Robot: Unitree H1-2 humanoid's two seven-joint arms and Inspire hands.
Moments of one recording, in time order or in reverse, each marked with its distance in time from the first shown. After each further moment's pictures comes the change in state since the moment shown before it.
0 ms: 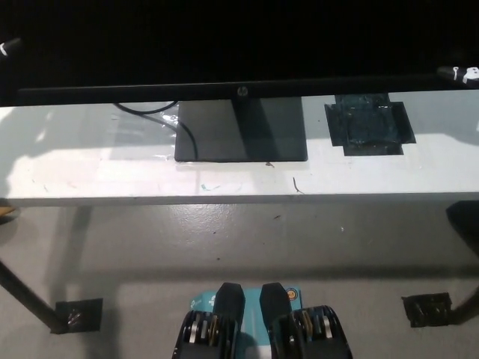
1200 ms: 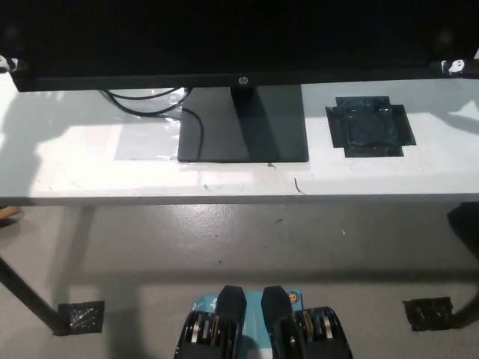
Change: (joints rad) left_arm -0.295 -0.056 -0.600 0.319 0.468 -0.005 0.371; right_arm -0.147 0.059 0.354 0.261 -0.343 0.010 -0.525
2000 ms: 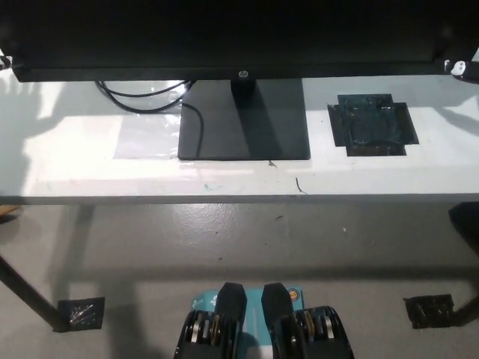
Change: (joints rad) left_arm 0.064 -0.037 0.307 0.082 -0.030 0.071 0.066; right_arm 0.121 -0.010 -0.055 -0.136 -0.034 -0.094 -0.270
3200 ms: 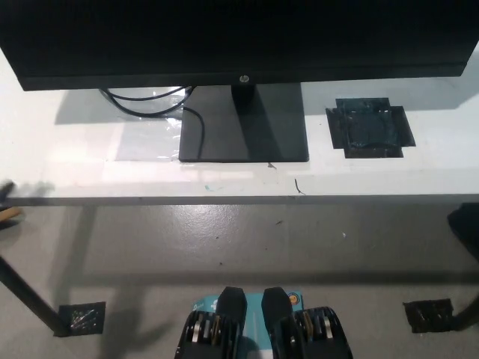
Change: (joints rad) left_arm 1.128 -0.048 0.722 -1.436 -0.469 0.051 -0.177; right_arm 0.876 -0.006 -0.492 -1.183 0.330 0.012 0.161
